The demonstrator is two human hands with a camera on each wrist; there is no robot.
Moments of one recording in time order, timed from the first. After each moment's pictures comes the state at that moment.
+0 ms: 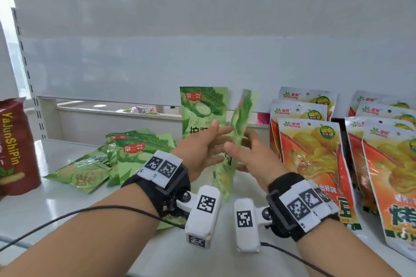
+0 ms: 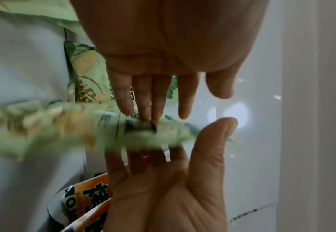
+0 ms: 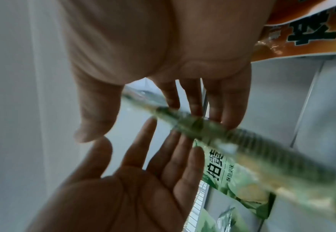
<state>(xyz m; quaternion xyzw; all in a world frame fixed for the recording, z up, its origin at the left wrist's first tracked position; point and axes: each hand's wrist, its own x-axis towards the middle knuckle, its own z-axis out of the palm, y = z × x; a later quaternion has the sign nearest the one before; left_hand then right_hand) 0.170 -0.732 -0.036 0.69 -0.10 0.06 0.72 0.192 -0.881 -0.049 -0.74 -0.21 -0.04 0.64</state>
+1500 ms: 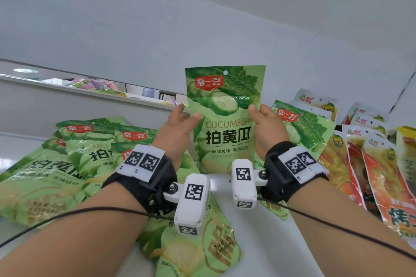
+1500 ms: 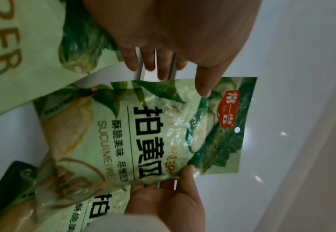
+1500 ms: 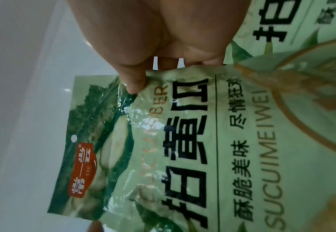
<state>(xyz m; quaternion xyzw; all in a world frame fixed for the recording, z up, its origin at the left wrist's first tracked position) 0.263 -0.618 -0.057 0.67 -0.10 0.11 0.73 0.259 -0.794 -0.012 -0.75 -0.04 -0.23 0.62</state>
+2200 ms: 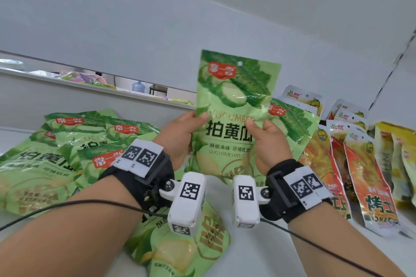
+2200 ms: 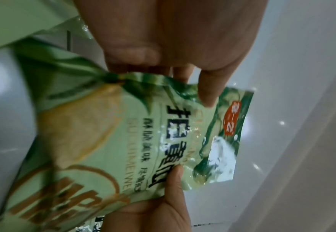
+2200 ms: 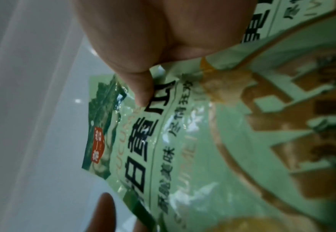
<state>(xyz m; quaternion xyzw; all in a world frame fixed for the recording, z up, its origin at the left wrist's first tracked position) 0.244 -0.635 -0.056 0.56 -0.15 -0.03 0.82 0.227 -0.811 -0.040 -0.70 -0.04 -0.21 0.68</state>
